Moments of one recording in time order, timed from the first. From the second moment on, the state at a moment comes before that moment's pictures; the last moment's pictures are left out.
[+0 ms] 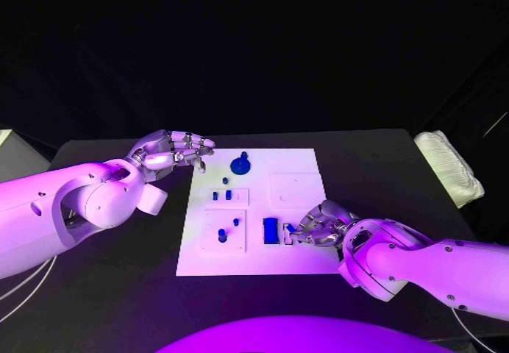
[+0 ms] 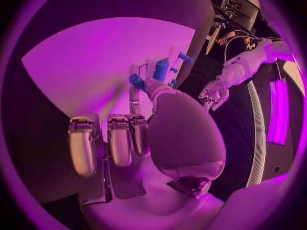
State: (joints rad) left arm 1.19 -1.00 -0.04 1.60 -0.16 -0.11 0.27; left_hand 1.44 -0.19 0.51 0.11 0.23 0.87 0.19 0.33 0.33 0.86 0.13 0.62 0.19 0.92 0.06 1.09 0.40 0.18 0.81 0.16 0.90 0.73; right arm 1.05 -0.94 -0.18 1.89 -1.07 -0.64 -0.59; right_hand 1.32 -0.17 0.32 0.26 0.09 1.07 0.07 0.33 0.43 1.47 0.00 1.53 1.31 1.47 -0.07 1.56 1.31 0.01 1.47 0.04 1.57 1.31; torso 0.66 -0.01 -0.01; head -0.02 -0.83
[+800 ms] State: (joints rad) left arm 1.19 -1.00 -0.04 1.60 -0.16 -0.11 0.27; left_hand 1.44 -0.19 0.51 0.11 0.23 0.87 0.19 0.34 0.33 0.86 0.13 0.62 0.19 0.92 0.06 1.09 0.41 0.18 0.81 0.16 0.89 0.72; right arm 1.05 -0.90 -0.18 1.85 -1.00 -0.66 -0.57; right_hand 1.23 -0.17 0.33 0.28 0.09 1.08 0.06 0.34 0.43 1.47 0.00 1.54 1.31 1.47 -0.07 1.56 1.31 0.01 1.47 0.04 1.57 1.31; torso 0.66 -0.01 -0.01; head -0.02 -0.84
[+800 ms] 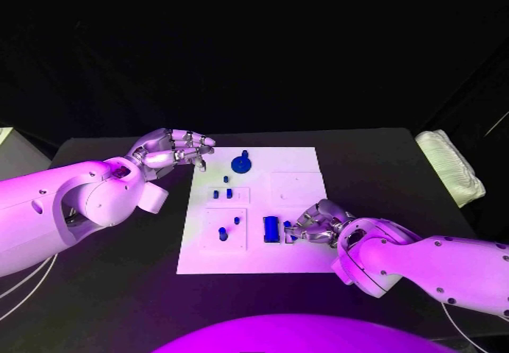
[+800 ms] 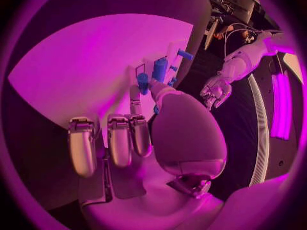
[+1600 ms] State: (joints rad) left arm 1.19 -1.00 -0.04 1.60 -0.16 -0.10 0.26; left_hand 1.44 -0.19 0.51 0.11 0.23 0.87 0.19 0.34 0.33 0.86 0.13 0.62 0.19 0.92 0.06 1.09 0.40 0.18 0.81 0.16 0.89 0.72; right arm 1.05 -0.90 -0.18 1.85 -1.01 -0.64 -0.57; right_hand 1.15 -0.20 0.31 0.29 0.09 1.08 0.06 0.35 0.44 1.47 0.00 1.54 1.31 1.47 -0.07 1.56 1.31 0.01 1.47 0.04 1.57 1.31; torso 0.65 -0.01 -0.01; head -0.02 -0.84
